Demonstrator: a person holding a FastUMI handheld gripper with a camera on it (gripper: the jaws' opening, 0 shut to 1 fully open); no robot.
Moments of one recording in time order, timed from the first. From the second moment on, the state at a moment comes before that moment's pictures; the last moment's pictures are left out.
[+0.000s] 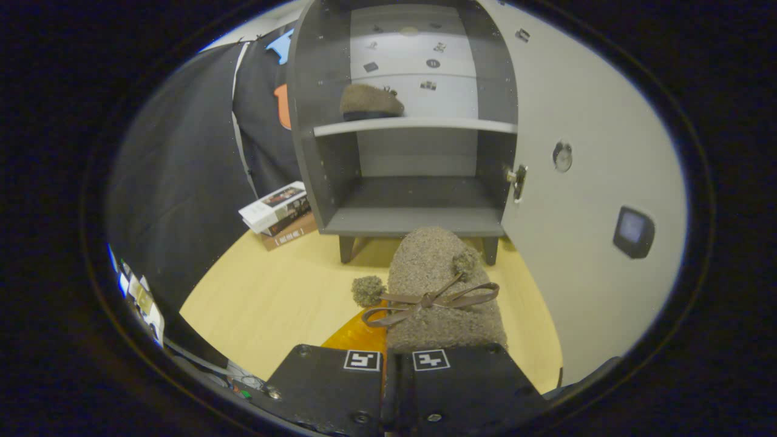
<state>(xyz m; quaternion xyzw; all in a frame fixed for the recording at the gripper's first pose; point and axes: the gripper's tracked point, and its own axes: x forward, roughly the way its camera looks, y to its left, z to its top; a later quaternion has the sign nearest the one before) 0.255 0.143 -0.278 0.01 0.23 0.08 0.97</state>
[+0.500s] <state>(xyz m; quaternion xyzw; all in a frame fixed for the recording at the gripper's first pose) 0.289 0.147 -0.096 0.00 0.09 0.08 0.99</state>
